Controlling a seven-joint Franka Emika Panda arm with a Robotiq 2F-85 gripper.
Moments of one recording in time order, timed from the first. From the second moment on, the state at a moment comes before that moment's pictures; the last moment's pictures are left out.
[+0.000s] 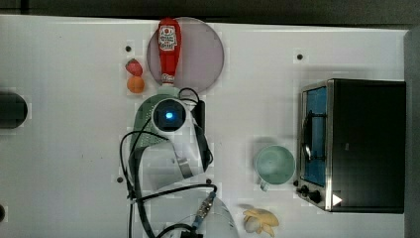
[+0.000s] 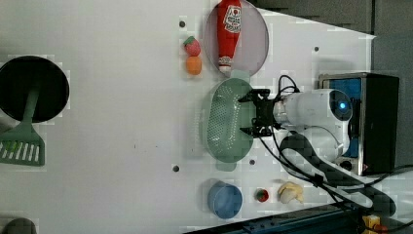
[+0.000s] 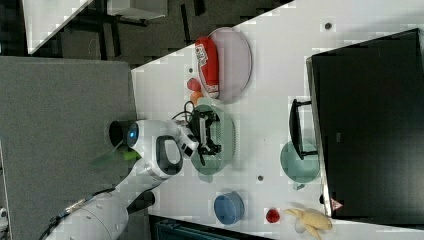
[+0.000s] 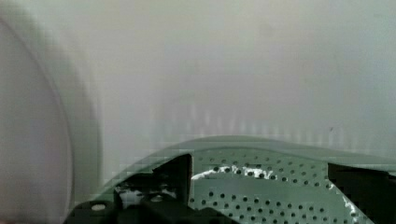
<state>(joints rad) -0.10 0.43 0.26 -2.28 -0.22 1.05 1.12</state>
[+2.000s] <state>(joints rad) -0.24 0.36 0.05 -2.35 -0.24 1.03 0.72</state>
